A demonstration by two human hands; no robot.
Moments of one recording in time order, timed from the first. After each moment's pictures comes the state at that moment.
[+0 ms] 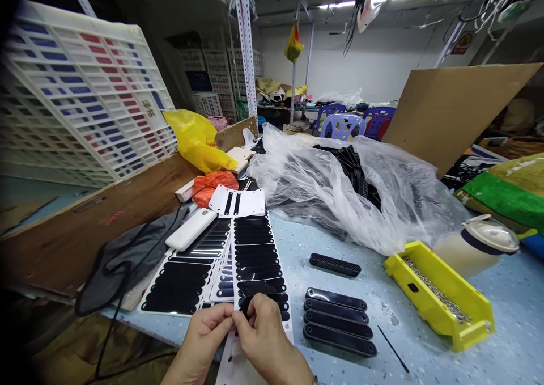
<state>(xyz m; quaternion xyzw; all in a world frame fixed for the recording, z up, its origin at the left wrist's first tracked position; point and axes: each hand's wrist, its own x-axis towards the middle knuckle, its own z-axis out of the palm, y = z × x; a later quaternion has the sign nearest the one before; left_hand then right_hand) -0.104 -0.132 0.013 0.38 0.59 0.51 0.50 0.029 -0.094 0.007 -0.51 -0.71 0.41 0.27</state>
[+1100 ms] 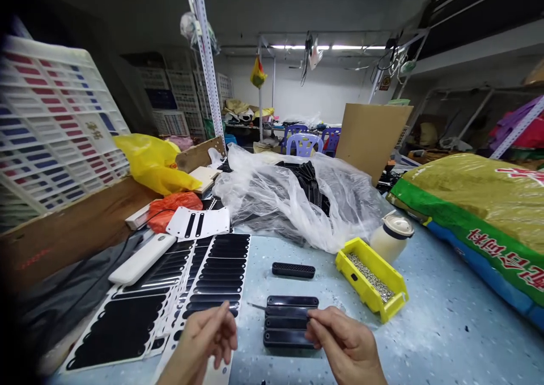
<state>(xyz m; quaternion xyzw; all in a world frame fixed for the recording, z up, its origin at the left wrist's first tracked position) -0.036 -0.106 0.064 0.36 0.57 0.48 0.57 0.220 -0.103 0.075 -0.45 -0.68 0.30 0.50</state>
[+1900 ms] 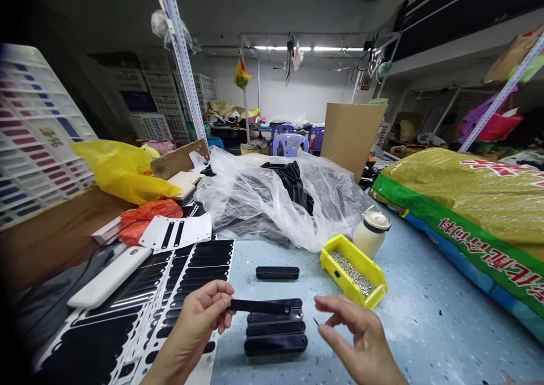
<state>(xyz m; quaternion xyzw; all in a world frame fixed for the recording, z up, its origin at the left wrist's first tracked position) -0.009 -0.052 0.067 0.38 0.48 0.52 0.60 0.273 -0.097 0.089 -0.48 -0.73 0.17 0.46</state>
